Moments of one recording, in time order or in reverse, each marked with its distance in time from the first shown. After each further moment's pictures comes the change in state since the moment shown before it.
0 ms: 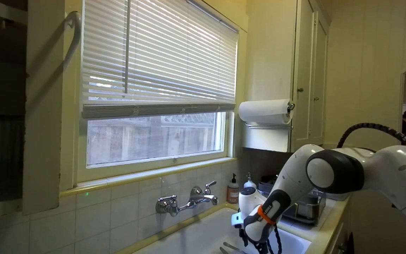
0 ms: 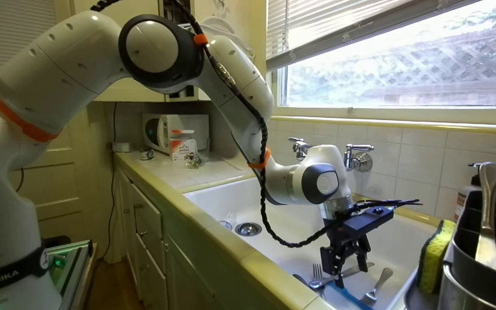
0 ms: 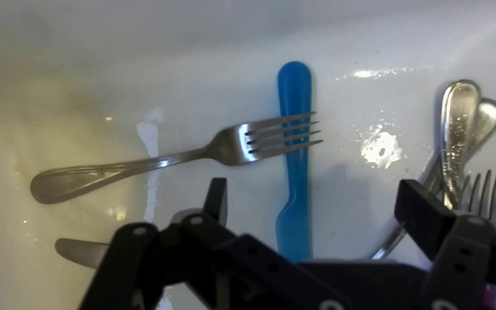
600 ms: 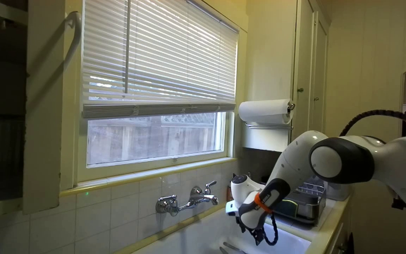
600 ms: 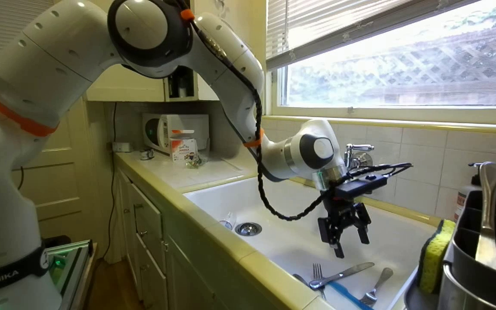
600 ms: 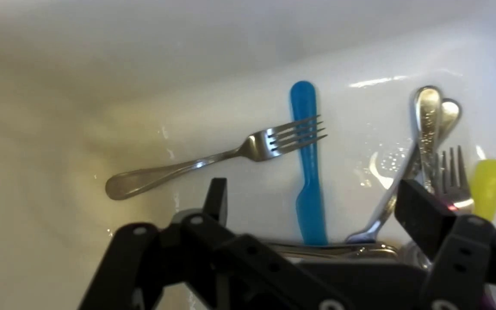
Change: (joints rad) arm 0.070 -0.113 -0.023 -0.023 -0.093 -0.101 0.164
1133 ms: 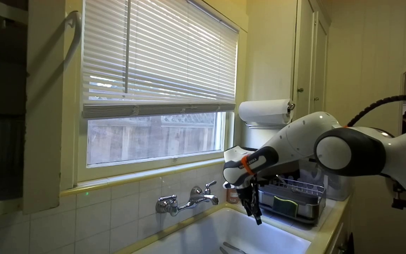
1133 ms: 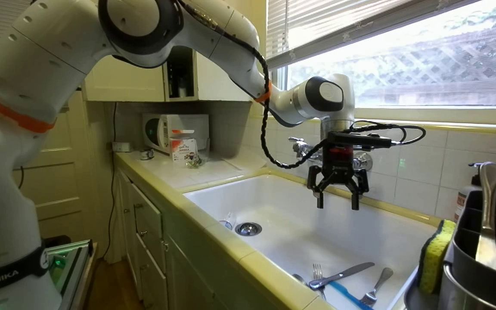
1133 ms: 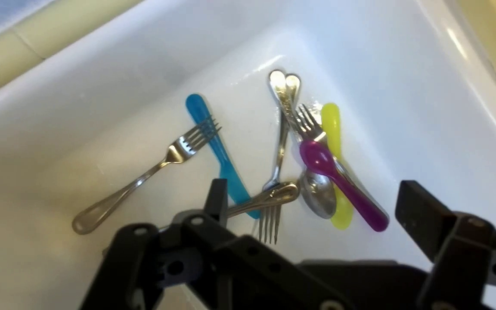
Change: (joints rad) arm 0.035 -0.085 0.022 0.238 0.262 -0.628 0.052
